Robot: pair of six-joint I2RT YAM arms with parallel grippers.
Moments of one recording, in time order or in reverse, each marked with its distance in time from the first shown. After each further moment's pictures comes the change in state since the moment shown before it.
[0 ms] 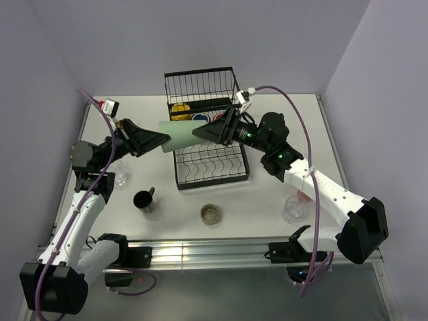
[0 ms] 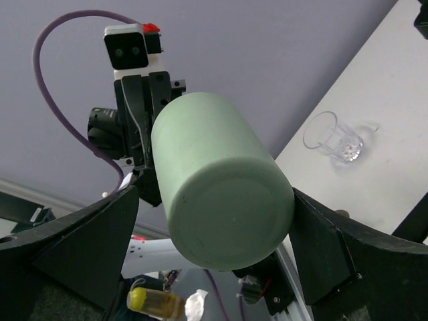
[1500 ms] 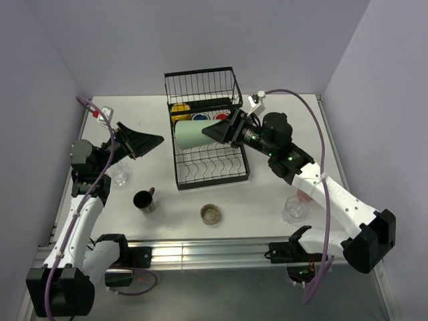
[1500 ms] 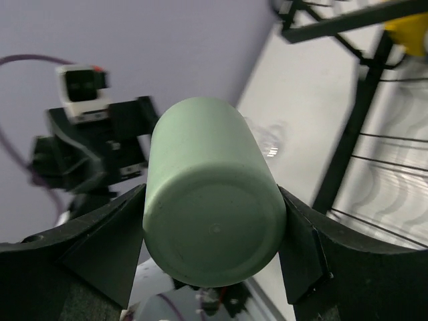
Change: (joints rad) left arm 0.105 -0.028 -0.067 -0.190 -0.014 0.143; right arm -0.007 -0.080 0.023 -0.287 0.223 -0.127
